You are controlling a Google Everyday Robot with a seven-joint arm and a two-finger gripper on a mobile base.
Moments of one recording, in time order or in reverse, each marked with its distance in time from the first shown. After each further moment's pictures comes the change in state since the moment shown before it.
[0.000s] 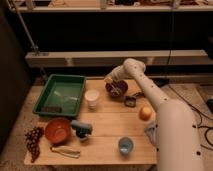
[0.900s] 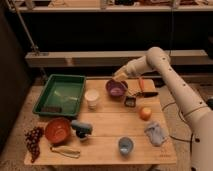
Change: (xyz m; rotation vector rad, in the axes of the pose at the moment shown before) arm -0.005 0.076 -0.154 -0.204 -0.032 -0.188
